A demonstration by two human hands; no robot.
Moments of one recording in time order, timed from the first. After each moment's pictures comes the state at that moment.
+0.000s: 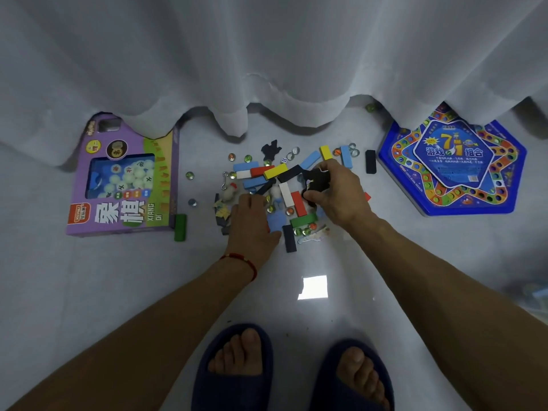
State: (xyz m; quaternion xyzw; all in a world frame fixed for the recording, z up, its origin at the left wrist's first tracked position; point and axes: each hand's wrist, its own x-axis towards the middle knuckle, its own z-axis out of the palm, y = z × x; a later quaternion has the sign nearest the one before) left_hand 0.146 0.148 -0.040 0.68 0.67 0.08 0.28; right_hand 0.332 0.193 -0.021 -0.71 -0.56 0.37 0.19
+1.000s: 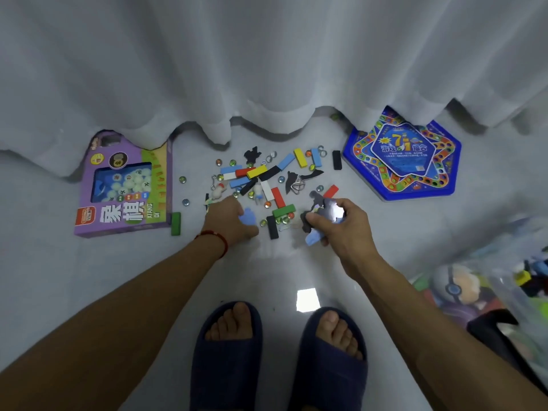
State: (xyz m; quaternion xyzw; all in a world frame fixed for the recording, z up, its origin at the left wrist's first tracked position) left_hand 0.129 0.136 0.018 0.64 0.69 0.04 0.33; right_hand 0.345 0.068 0.034 -0.73 -0.31 0.47 0.39
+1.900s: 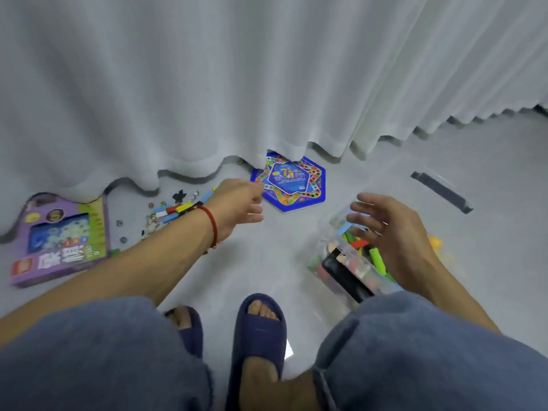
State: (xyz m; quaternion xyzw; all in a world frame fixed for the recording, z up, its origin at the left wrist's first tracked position) left_hand 0.267 0.050 0.213 0.47 0.51 0.23 0.68; right_hand 0.466 -0.117 0.247 -0.66 -0.17 0.40 0.61
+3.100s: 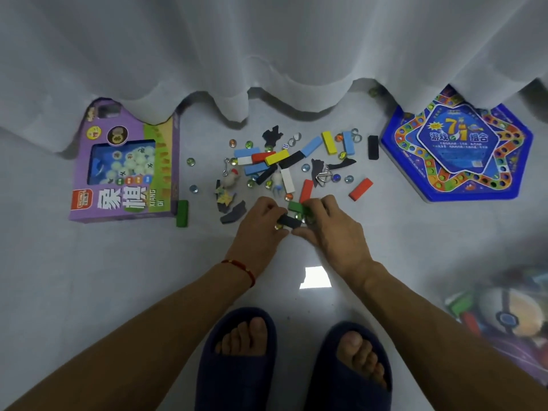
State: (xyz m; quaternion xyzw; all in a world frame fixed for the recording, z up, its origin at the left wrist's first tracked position) left_hand 0.145 0.114 -0.037 0.75 0.58 0.13 0.30; right_hand 0.323 0.097 -0.057 -0.65 -0.73 0.20 0.08
